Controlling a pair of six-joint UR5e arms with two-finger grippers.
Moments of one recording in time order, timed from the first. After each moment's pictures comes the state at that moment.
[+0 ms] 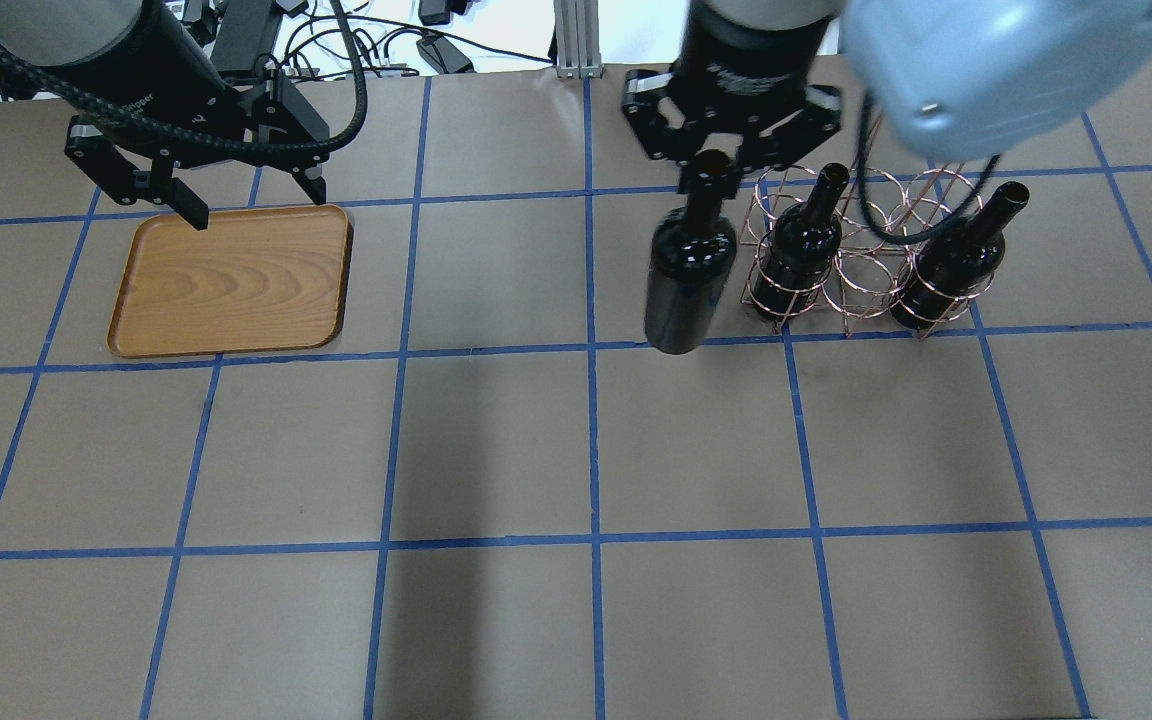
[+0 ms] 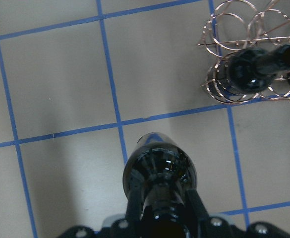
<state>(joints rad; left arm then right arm) -1.55 -1.54 -1.47 -1.65 1.49 -0.11 1.90 -1.44 1.37 -1.63 -1.58 0.50</state>
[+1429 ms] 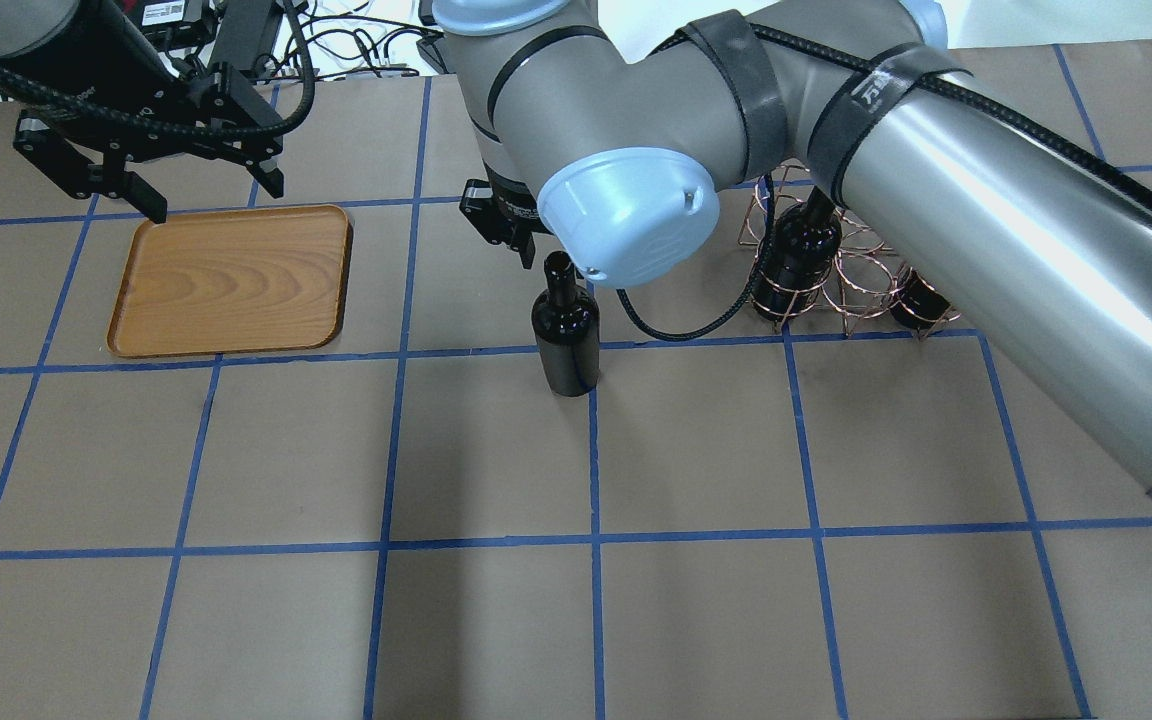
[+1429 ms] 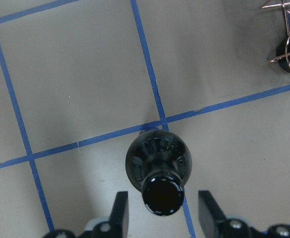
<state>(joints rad) -1.49 -1.53 -1.47 -1.66 1.49 -0.05 2.03 -1.26 1.41 -1.80 -1.61 0.71</state>
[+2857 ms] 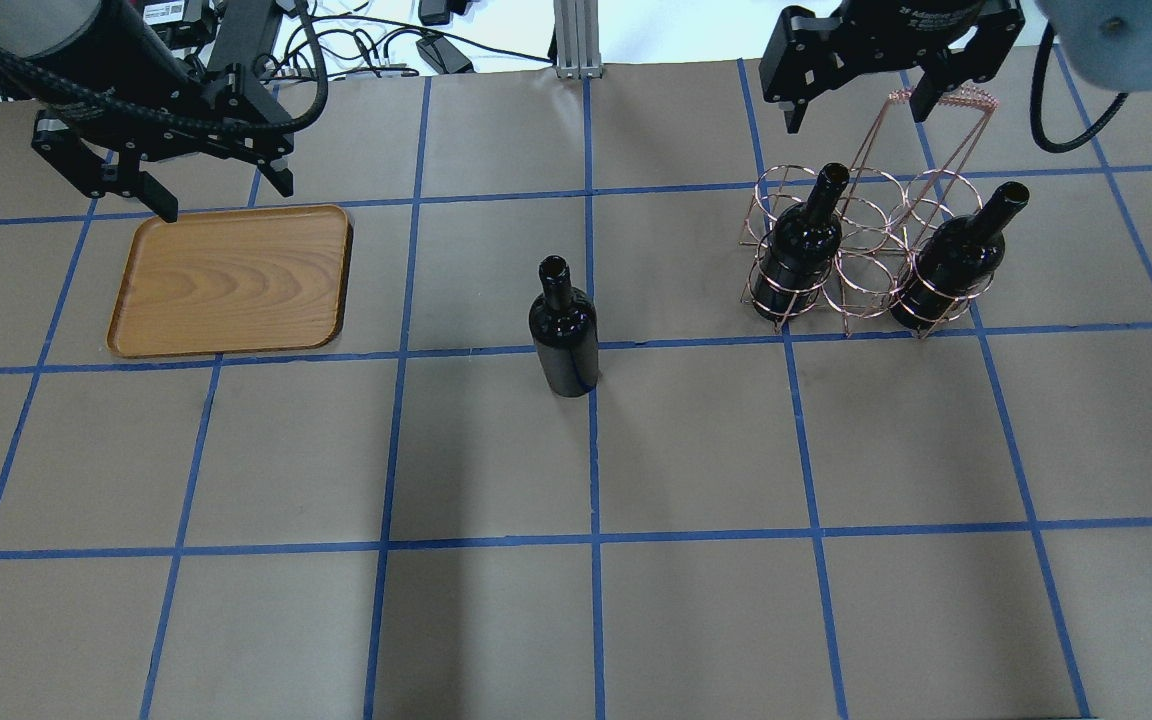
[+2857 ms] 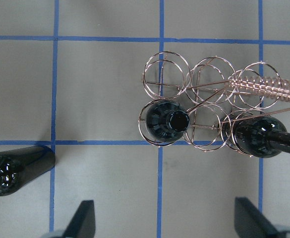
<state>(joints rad) -1.51 -1.57 -1.47 -1.62 1.49 -0.10 1.64 -1.53 1.40 -1.61 -1.62 0.04</state>
